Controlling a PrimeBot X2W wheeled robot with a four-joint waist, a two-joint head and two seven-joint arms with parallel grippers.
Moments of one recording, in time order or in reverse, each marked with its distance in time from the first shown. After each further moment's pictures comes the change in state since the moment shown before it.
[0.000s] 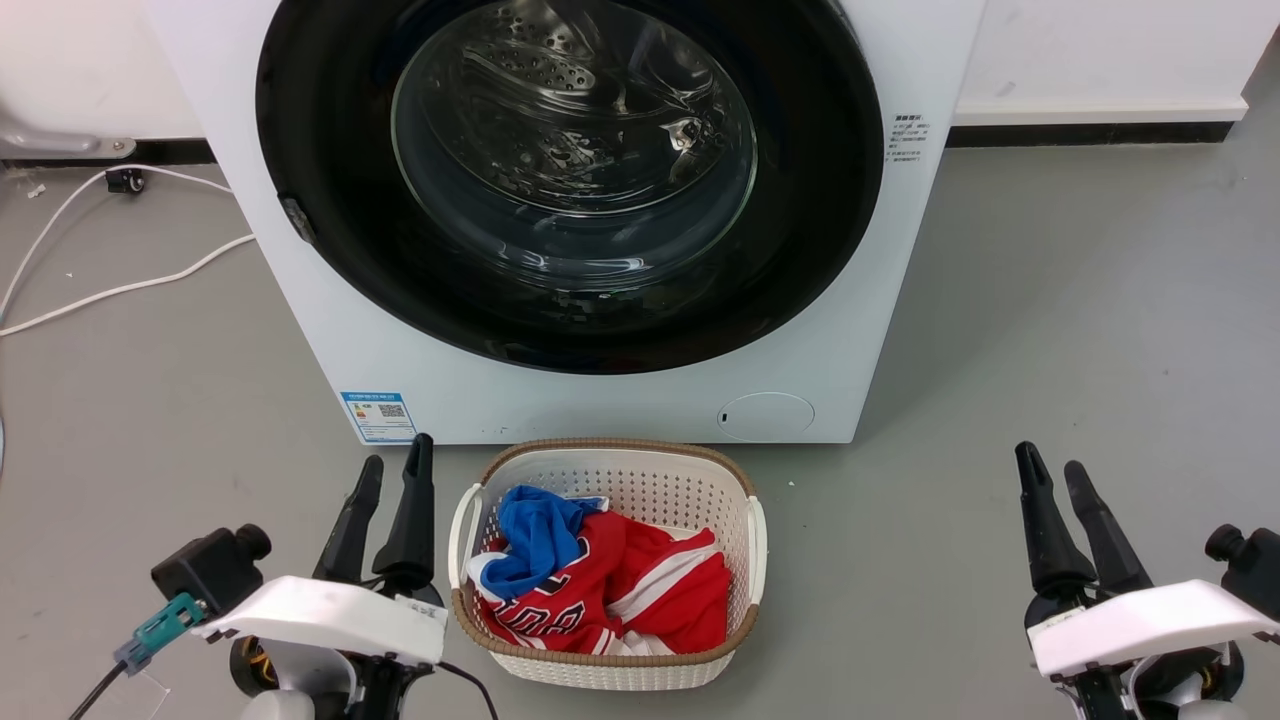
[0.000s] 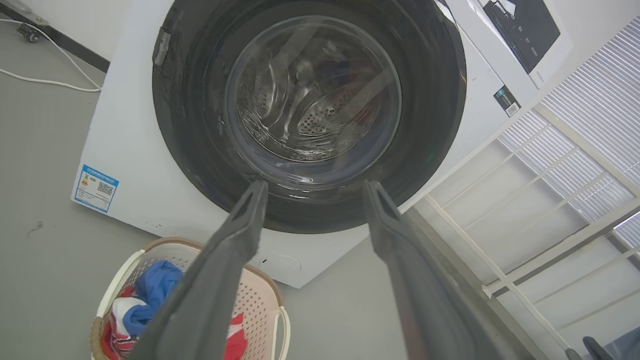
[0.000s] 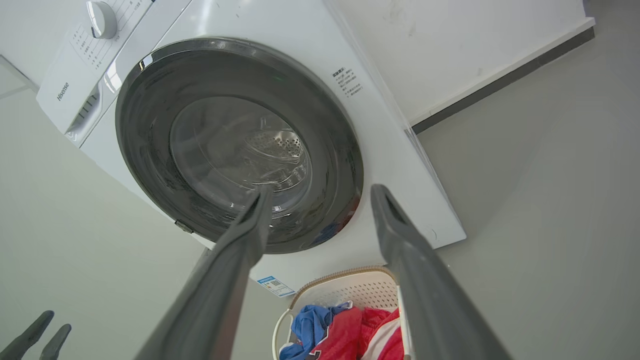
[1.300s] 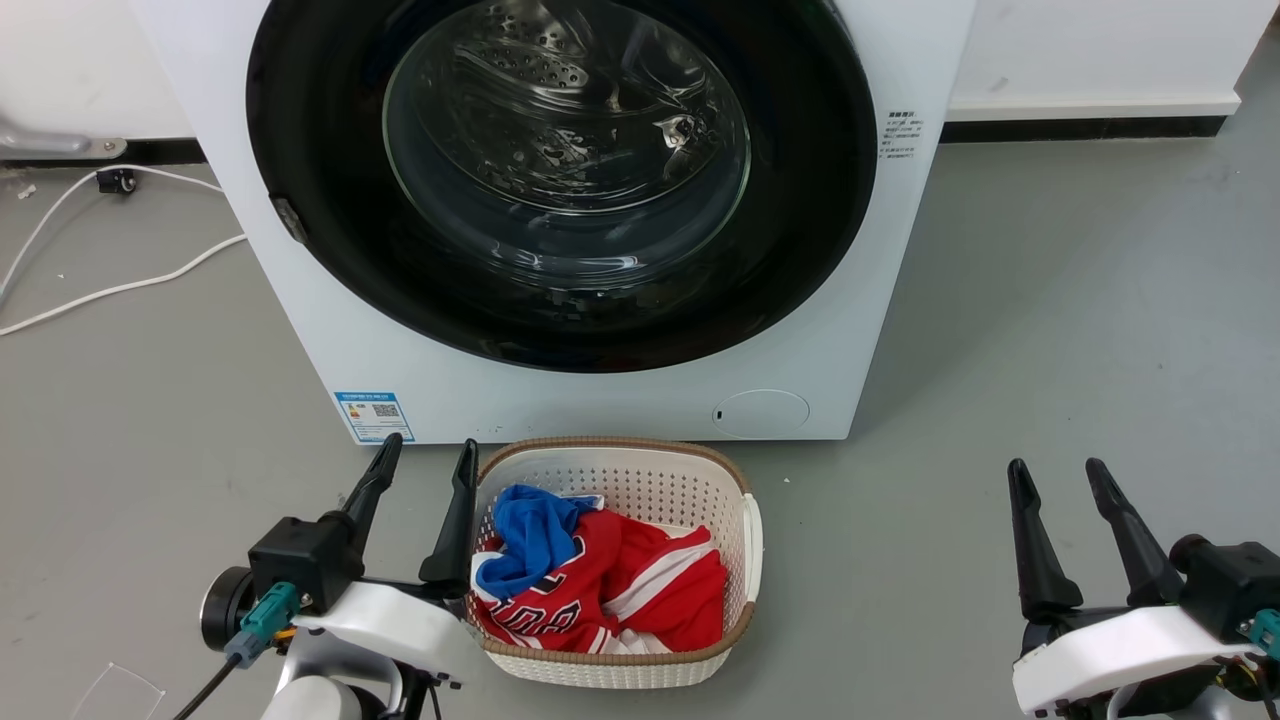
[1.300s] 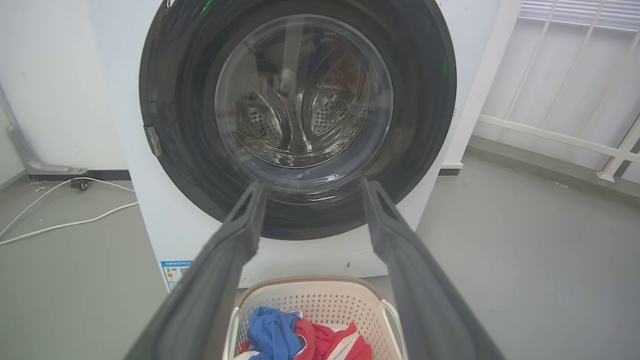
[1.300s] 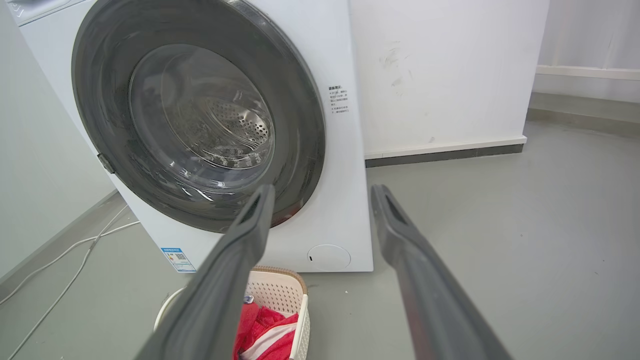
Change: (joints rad) left arm -0.029 0.091 -0.127 0.025 0.483 0.045 -0.107; right arm 0.059 0.003 -0.004 -0.105 -0.483 0.000 -0.031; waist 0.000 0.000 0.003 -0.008
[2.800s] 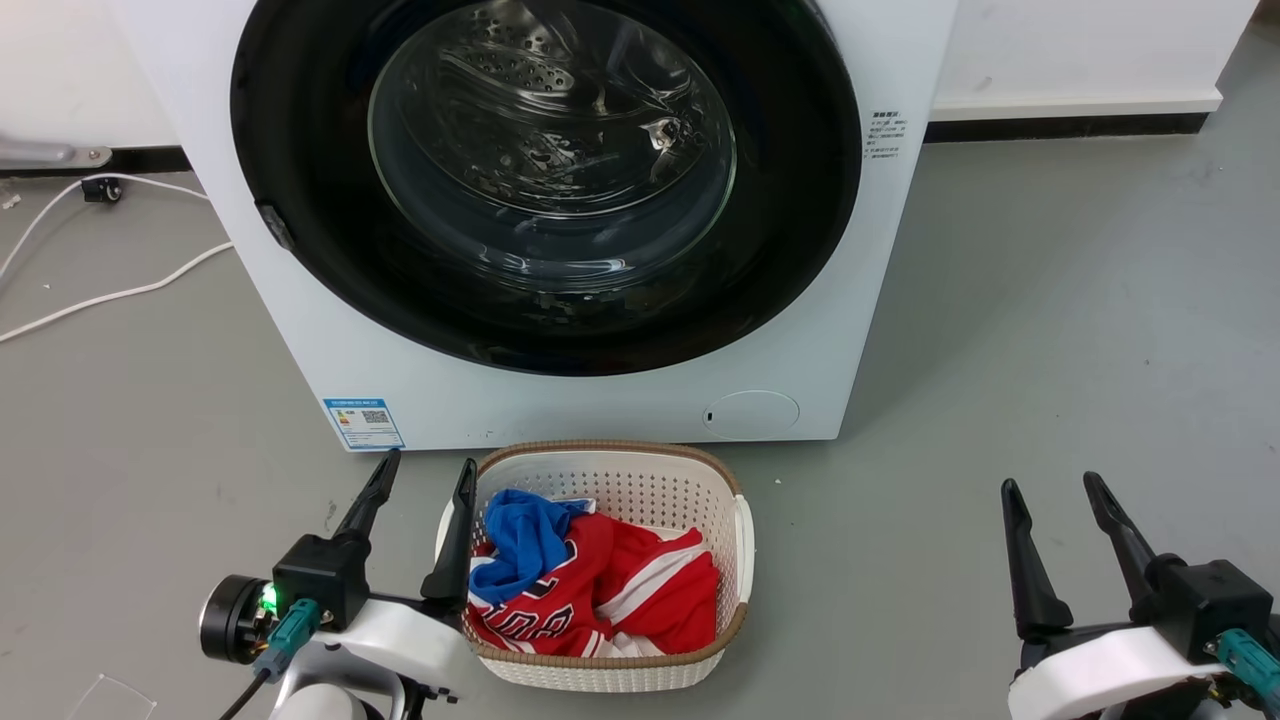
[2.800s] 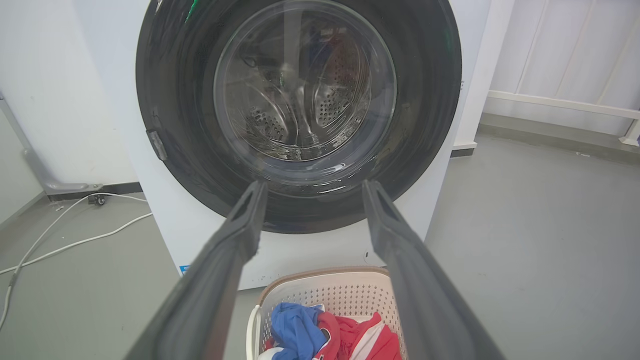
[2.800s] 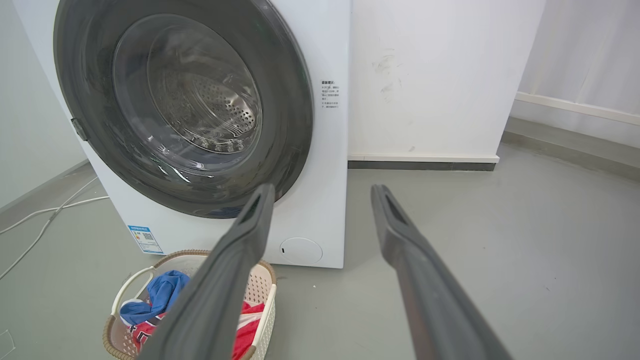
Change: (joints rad) left arm -0.013 -0.027 0.043 0.106 0.157 -0.023 -0.074; right arm 0.019 0.000 -0.003 0.017 -0.151 0.002 -0.045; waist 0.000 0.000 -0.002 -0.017
